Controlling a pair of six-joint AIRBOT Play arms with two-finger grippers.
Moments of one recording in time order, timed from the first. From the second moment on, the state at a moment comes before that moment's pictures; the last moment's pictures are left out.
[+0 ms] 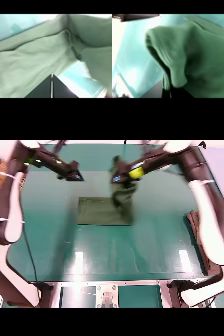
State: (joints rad) left arm 0.01 -1.86 2.11 0.84 -1.57 -1.44; right arm 0.41 -1.72 1.87 -0.83 1.21 1.56
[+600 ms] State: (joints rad) left arm 0.18 -1.82 2.10 0.85 -1.61 -1.44; right arm 0.43 -1.93 1.88 -0.94 1.00 1.61
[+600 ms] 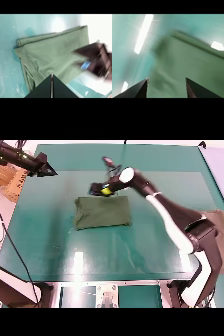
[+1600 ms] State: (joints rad) left arm 0.18 -1.83 2.10 0.88 -1.61 -1.44; right arm 0.17 -1.89 1.59 -0.69 1.18 1.50
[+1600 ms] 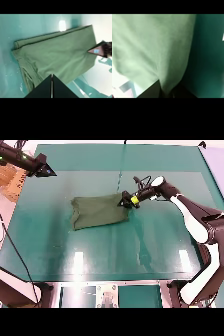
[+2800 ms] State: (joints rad) left arm 0.18 -1.83 2.10 0.88 -1.64 -1.44; right arm -0.99 -1.43 1.92 -1.17 1.75 1.71
